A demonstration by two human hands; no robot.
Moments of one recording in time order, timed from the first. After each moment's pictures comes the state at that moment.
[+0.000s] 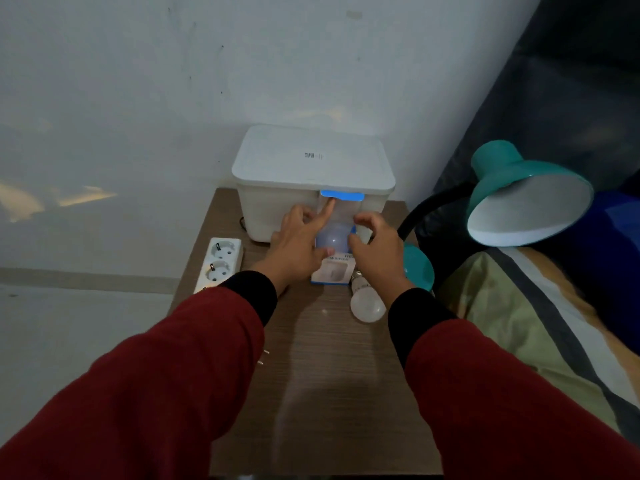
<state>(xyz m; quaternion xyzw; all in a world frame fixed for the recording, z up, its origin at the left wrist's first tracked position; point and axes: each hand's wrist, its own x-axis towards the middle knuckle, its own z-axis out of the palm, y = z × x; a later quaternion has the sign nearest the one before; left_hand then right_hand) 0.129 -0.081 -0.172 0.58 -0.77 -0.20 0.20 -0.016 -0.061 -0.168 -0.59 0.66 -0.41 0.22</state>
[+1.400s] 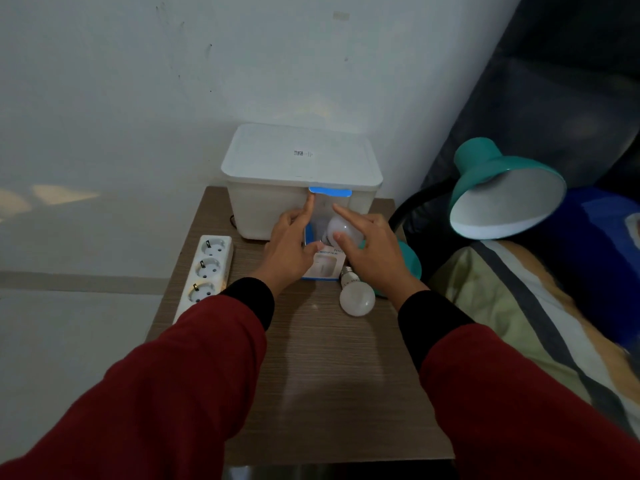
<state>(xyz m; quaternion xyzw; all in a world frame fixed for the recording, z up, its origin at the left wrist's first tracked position) 0.122 -0.071 -0.185 0.58 -0.71 -0.27 0.30 -0.030 -0.037 -0.147 -0.69 0.62 -0.30 0.21</state>
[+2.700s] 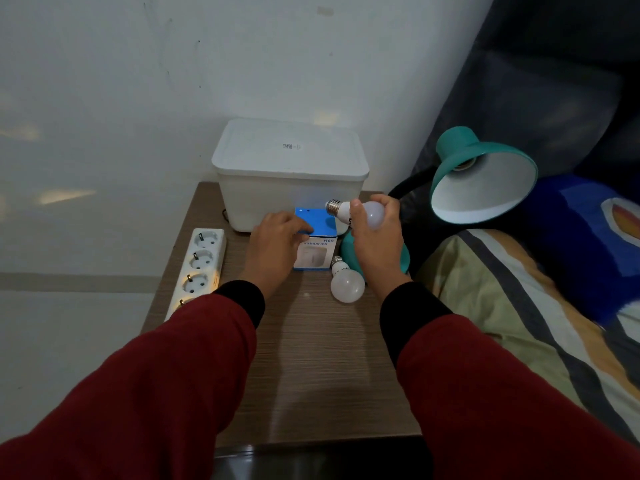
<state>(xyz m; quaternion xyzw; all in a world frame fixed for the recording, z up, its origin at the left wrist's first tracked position) 0.122 -0.049 -0.180 0.58 -0.76 -0.06 0.30 -0.023 -0.024 -0.139 -0.46 0.68 -0.52 0.23</state>
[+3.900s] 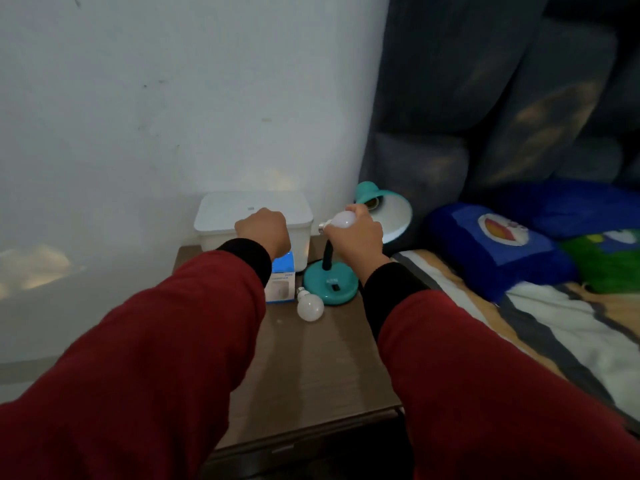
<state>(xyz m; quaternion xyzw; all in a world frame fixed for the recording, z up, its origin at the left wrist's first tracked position) 0.087 -0.008 -0.022 0.64 -0.77 0.01 0.01 -0.044 0.051 -0.019 -0.44 0.74 -0.44 0.25</state>
